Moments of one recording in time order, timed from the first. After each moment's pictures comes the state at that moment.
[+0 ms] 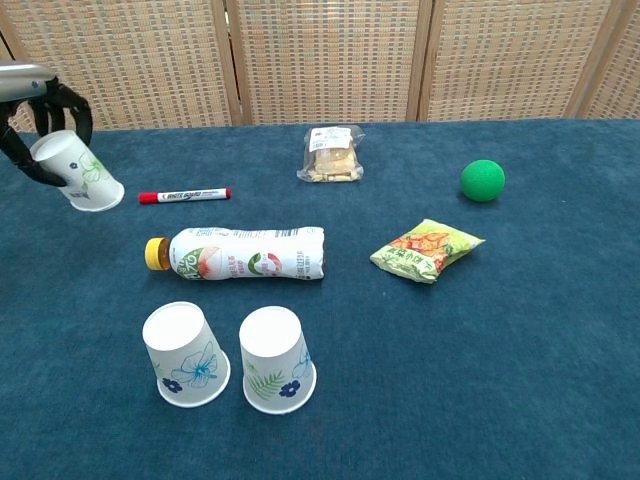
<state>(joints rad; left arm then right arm) -0.72 -1.26 -0.13 -1.27 1.37 0.89 -0.05 0.08 -1.08 0.08 -1.67 -1.44 1.45 -0.11</state>
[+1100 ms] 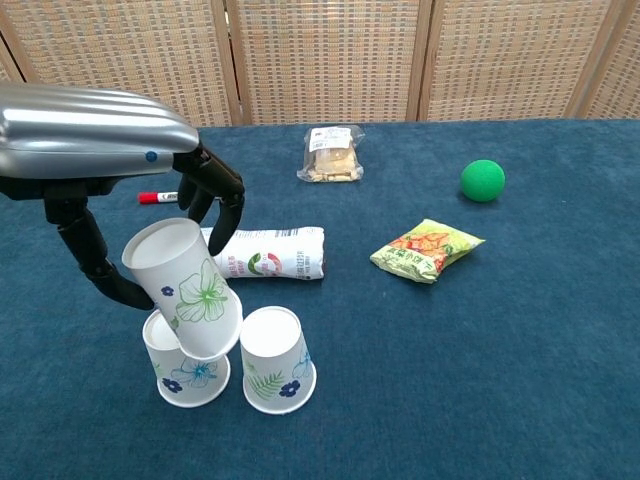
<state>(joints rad) -0.79 -1.09 -0.05 -1.97 1.60 0.81 0.29 0.08 -1.07 0.08 -1.67 -1.42 1.44 -0.09</state>
